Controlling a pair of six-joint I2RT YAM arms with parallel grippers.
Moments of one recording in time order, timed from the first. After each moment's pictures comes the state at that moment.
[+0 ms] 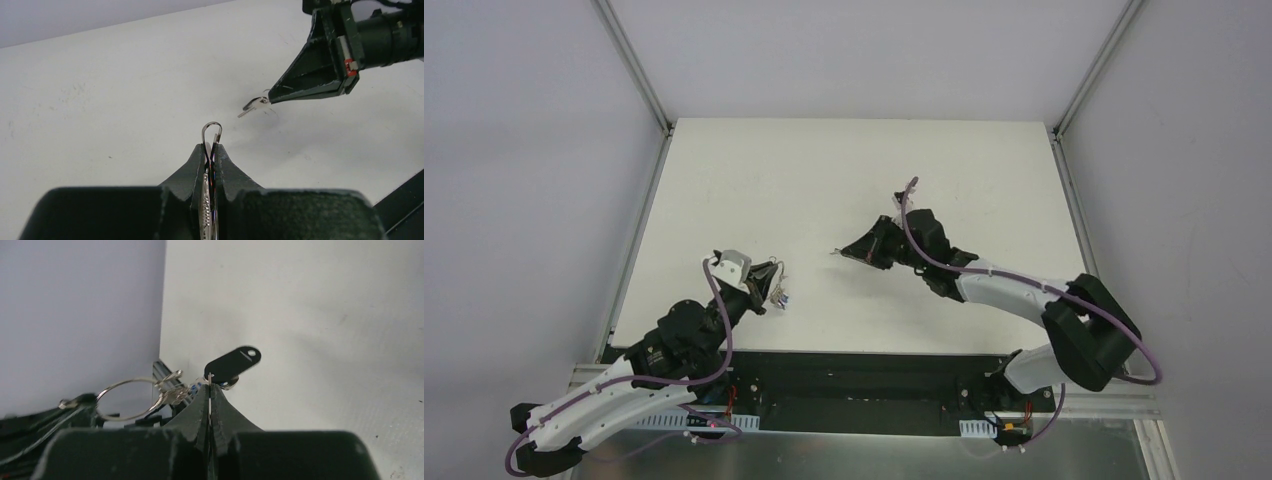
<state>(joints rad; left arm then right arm) -1.04 0.17 0.38 -0.19 -0.58 -0.03 0.76 1.48 0.73 0.31 -0.20 1.11</state>
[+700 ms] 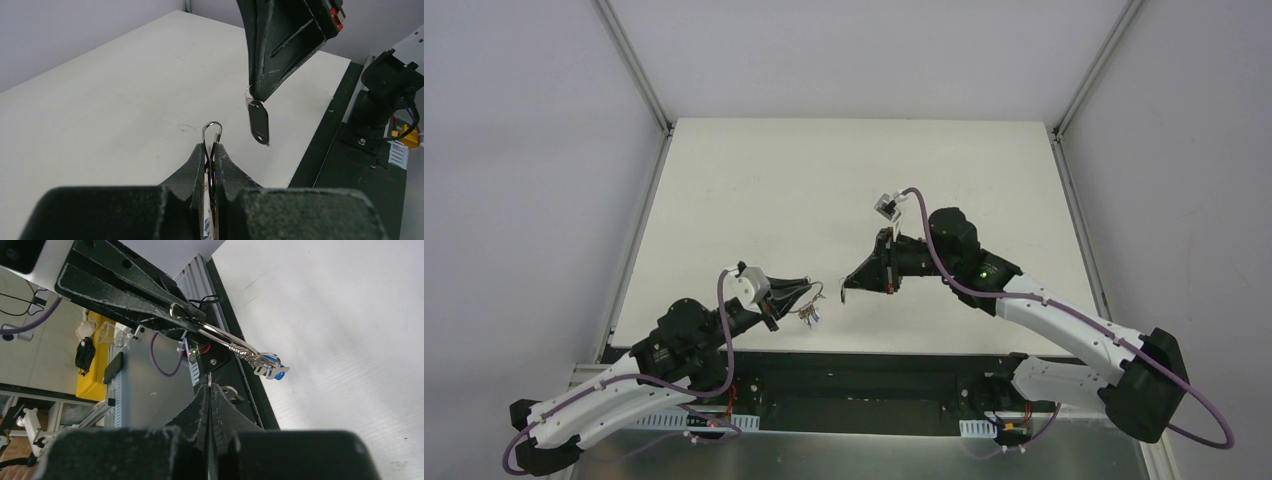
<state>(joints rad) -1.04 0.22 0.37 -0.06 -0.13 0.01 0.83 1.10 0.81 0.01 -0.65 0.54</state>
